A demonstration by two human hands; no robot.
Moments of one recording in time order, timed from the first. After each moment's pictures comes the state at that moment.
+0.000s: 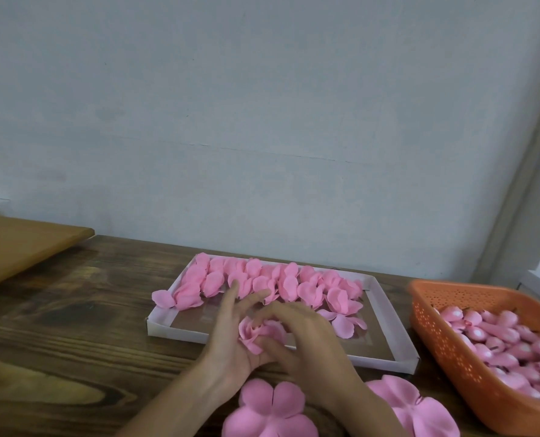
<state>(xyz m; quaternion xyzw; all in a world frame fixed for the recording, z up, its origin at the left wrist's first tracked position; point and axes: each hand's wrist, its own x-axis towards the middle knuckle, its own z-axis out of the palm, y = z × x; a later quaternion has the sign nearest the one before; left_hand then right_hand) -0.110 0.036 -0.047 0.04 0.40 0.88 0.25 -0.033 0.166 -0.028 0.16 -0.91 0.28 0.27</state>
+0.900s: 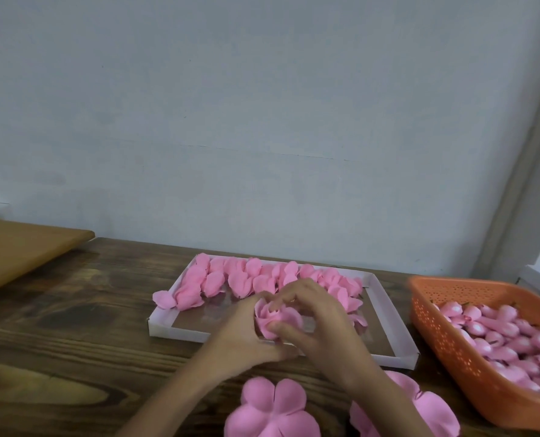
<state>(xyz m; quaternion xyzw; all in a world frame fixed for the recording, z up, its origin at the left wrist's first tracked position) -0.113 0.021 -0.043 0.37 0.79 0.49 0.02 -0.029 0.182 -0.010 0.13 -0.87 0.41 0.24</state>
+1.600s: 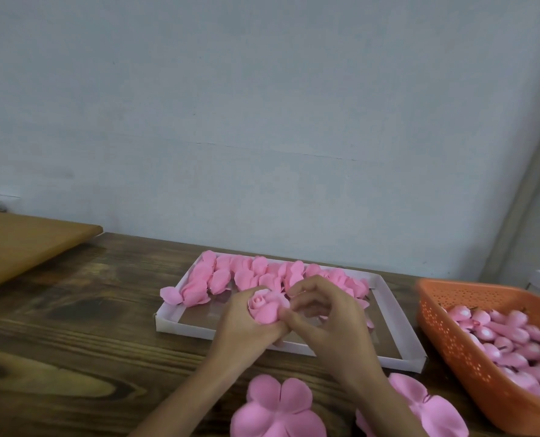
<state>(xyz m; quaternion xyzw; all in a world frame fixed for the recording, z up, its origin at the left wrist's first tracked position) -0.113 0.035 -0.042 0.24 0.72 0.64 0.00 -0.029 0.171 -0.010 0.03 -0.82 0.48 0.30</state>
